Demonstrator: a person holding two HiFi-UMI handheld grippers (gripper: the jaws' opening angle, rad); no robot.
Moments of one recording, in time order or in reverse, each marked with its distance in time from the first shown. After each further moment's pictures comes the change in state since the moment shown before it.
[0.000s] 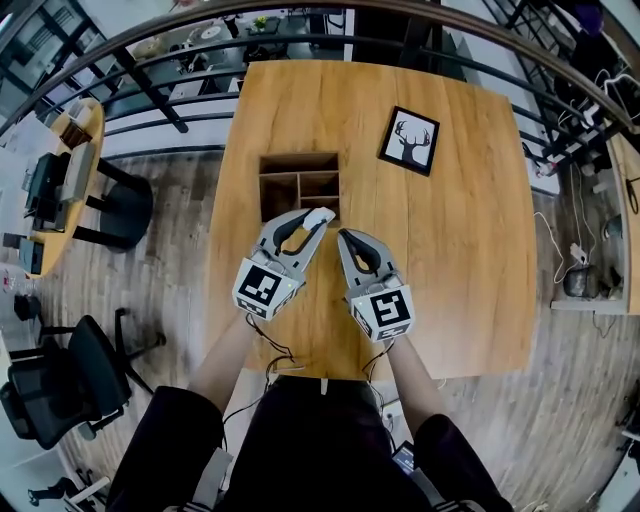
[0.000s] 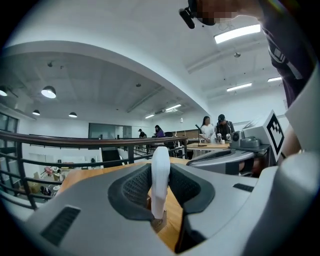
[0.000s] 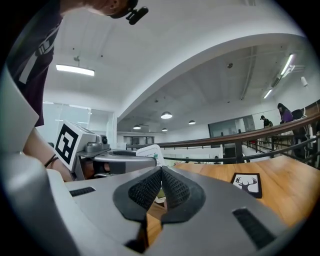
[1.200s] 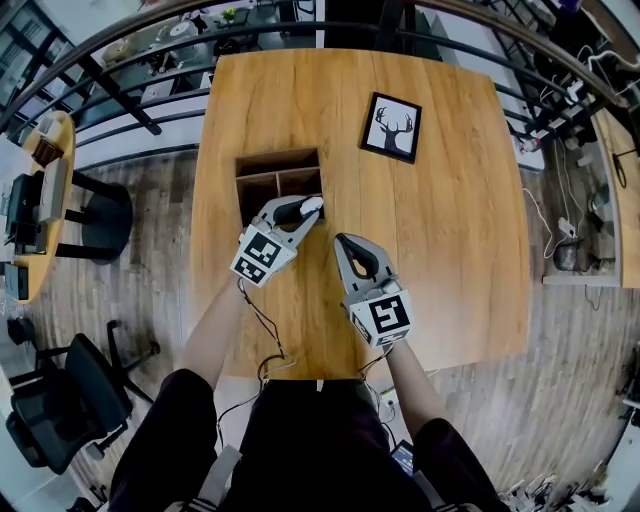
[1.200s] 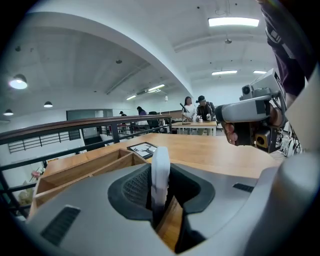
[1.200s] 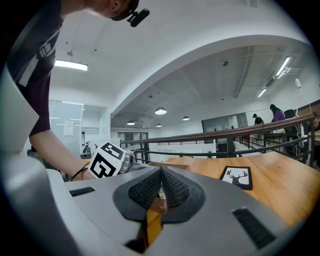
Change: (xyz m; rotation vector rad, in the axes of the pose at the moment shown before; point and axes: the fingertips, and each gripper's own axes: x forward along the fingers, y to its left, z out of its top) left arm 0.070 0.022 -0.101 0.104 0.233 -0.213; right arm -0.004 -0.020 -0.023 0.019 0.056 -0.073
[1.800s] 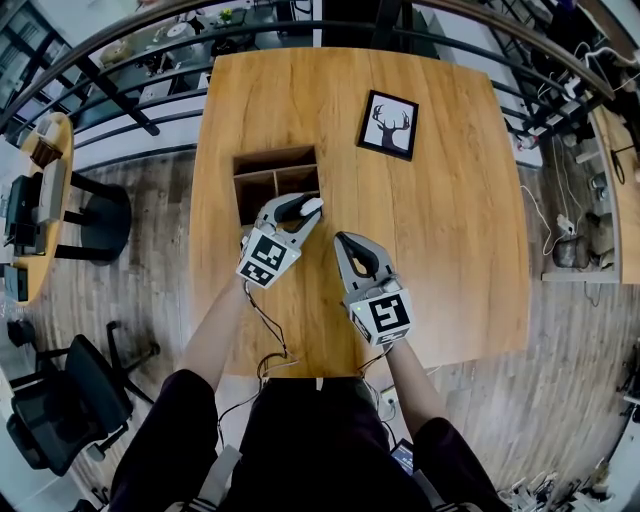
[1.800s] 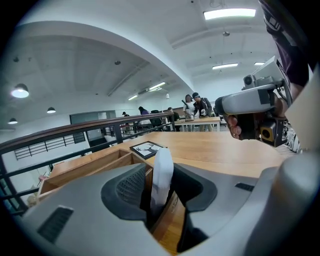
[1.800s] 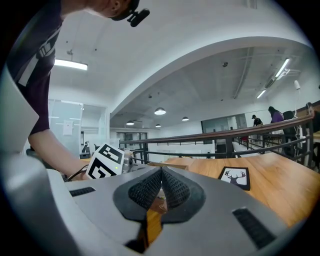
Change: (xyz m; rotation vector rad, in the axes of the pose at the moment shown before) left arm 0.003 -0.007 0.000 0.041 0.017 0.060; right arm -0.008 -0.001 0.001 -0.003 -0.003 -0.011
